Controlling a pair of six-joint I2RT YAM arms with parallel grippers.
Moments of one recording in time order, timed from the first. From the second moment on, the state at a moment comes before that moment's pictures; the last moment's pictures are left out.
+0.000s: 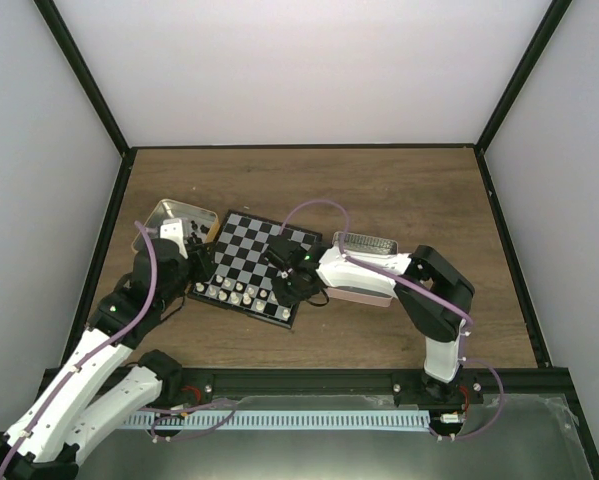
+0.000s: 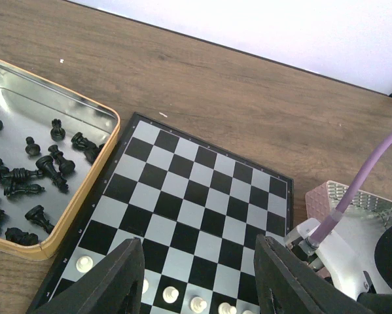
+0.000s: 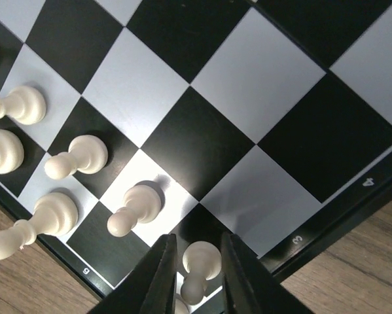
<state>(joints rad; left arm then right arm) -0.52 0.66 0.76 -0.61 -0.21 -0.52 0.99 1.85 1.25 -0.62 -0.05 0.60</state>
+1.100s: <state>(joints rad) -0.52 0.67 0.76 -0.58 -0.20 -0.52 0.58 1.46 0.93 -0.53 -0.10 0.61</state>
